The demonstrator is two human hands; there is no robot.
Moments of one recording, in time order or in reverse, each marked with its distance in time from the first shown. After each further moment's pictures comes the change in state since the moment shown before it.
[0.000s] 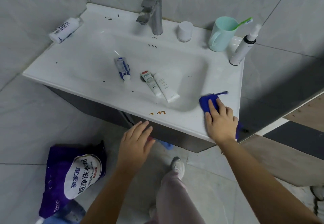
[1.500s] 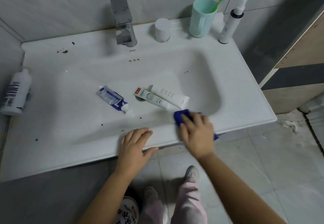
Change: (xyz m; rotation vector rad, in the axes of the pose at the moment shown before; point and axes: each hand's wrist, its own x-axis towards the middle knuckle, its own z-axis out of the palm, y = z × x) left_hand 0.128 -0.180 -0.012 -0.154 -0.299 0.426; right_hand -0.001 -0.208 0.058 0.113 0.383 0.209
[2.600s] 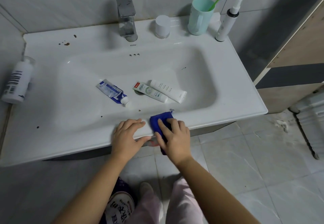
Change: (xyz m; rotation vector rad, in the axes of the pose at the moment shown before) left_hand -0.008 -0.014 -0.008 -0.150 -0.039 -0.139; right_hand -0.045 -0.050 0.017 0.039 0.015 -0.139
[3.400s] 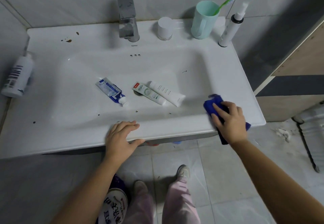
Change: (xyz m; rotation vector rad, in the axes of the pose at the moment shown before) left_hand -0.002 0.010 0.003 -0.027 0.040 -0.119; right_hand 0.039 0.175 -0.062 -0.081 -0.067 0.141
